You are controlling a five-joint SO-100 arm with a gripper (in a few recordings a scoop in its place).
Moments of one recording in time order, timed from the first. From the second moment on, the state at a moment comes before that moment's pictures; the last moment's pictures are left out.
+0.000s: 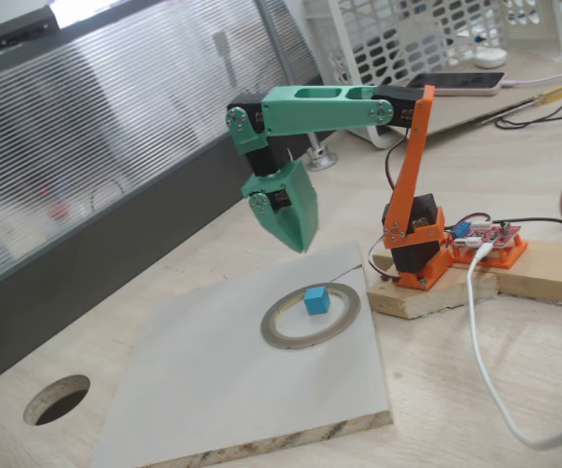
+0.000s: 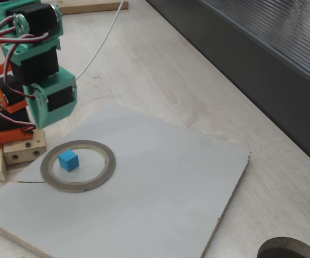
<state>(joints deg) 10.6 111.7 101.2 109.5 100.3</state>
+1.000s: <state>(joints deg) 10.7 114.3 115.8 114.0 100.8</state>
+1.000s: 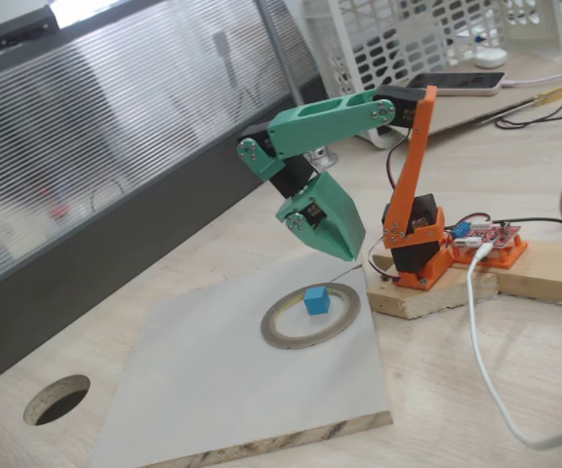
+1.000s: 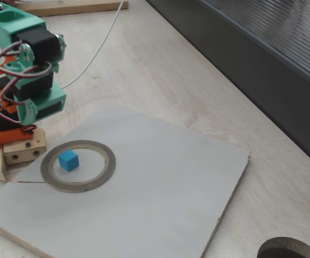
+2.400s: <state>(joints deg) 10.9 121.9 125.1 113.9 101.0</state>
